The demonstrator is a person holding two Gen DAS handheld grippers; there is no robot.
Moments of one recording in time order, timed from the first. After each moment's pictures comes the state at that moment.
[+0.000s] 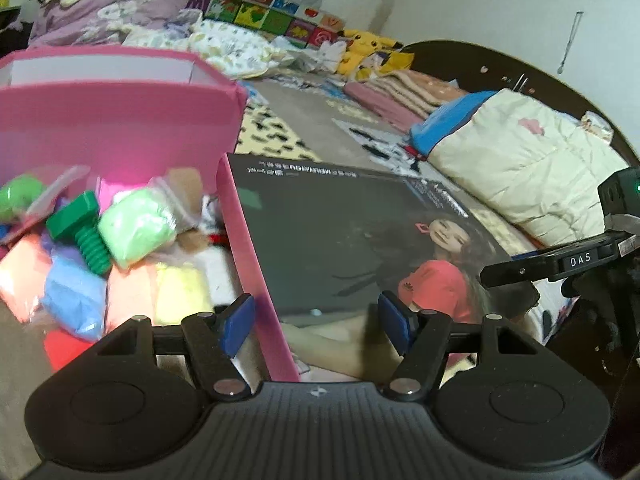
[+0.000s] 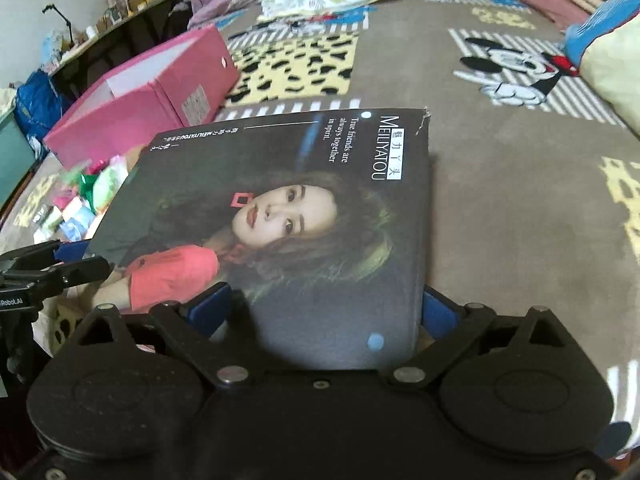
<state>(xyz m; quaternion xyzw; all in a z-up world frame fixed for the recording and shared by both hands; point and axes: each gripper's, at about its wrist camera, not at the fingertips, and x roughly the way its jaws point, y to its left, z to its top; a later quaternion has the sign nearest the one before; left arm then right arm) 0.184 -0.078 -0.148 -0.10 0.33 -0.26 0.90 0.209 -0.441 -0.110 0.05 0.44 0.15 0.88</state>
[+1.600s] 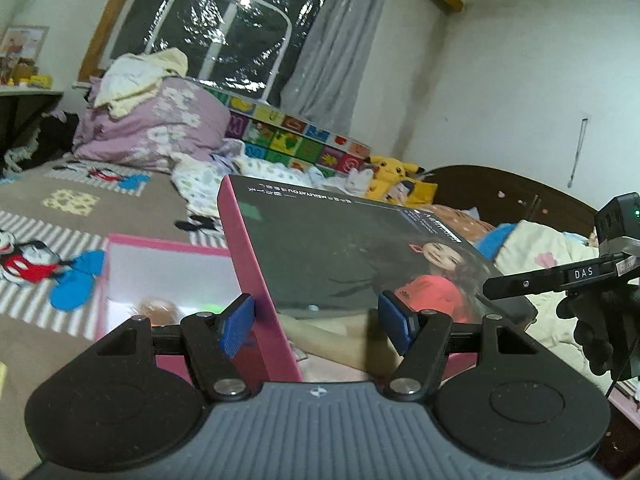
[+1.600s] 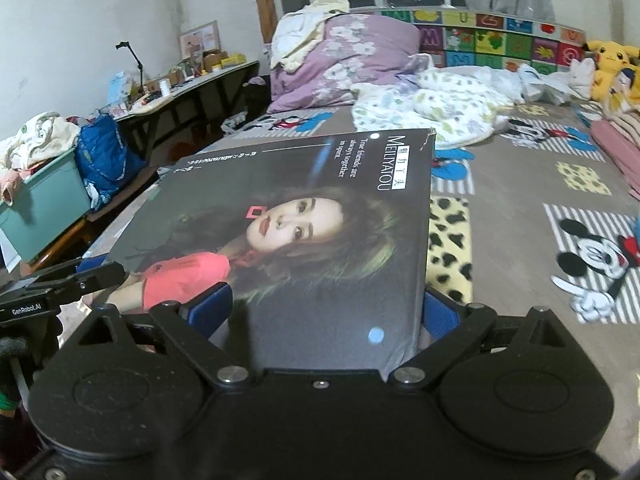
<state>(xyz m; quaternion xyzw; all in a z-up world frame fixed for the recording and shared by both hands) 0.220 0.066 -0.023 -0.13 0.17 -0.21 0.95 0.281 -0.303 0.035 0.02 0.32 0.24 0.92</state>
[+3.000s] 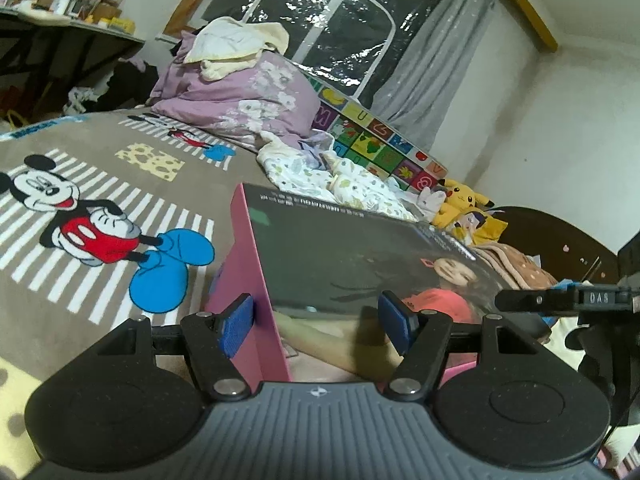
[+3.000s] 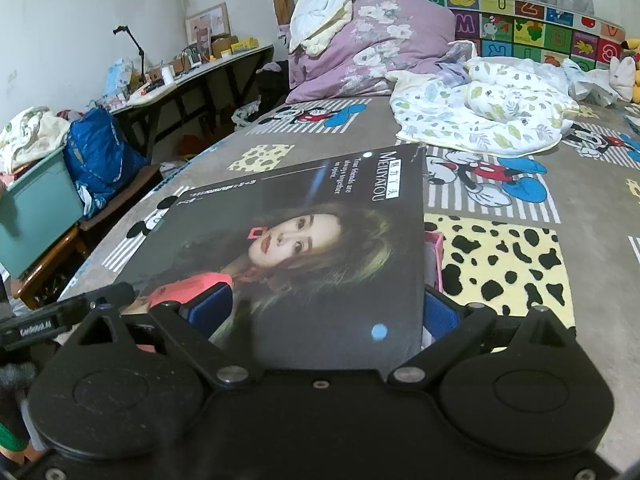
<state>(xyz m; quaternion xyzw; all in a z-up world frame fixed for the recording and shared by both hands) 0.315 0.184 -0.079 -0.23 0.21 -0.13 0.94 0.390 -0.171 0.009 0.01 0.34 0.24 0.91</state>
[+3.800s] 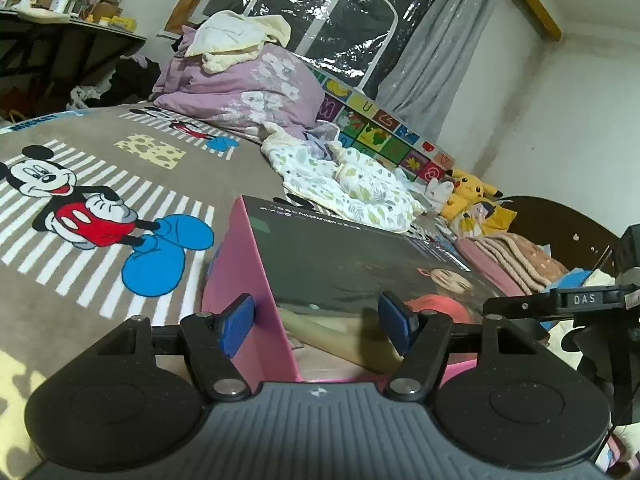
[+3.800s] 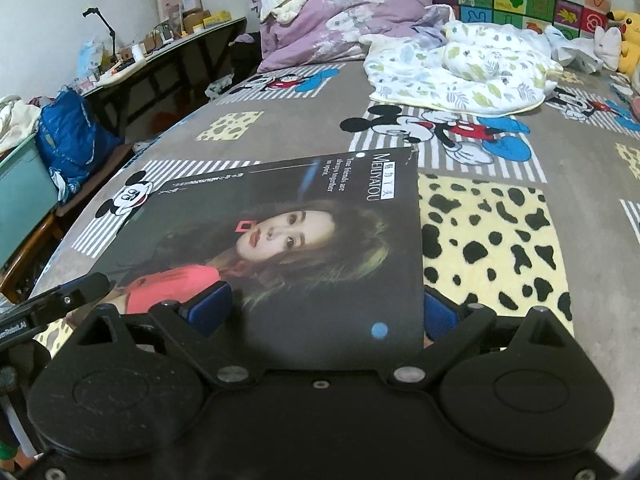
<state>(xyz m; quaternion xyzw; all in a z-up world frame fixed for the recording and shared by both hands) 0.320 0.162 -0.096 -0.22 0.22 -0.12 0.94 0.406 -0.180 -0.021 0.01 0.38 0.21 0.90</state>
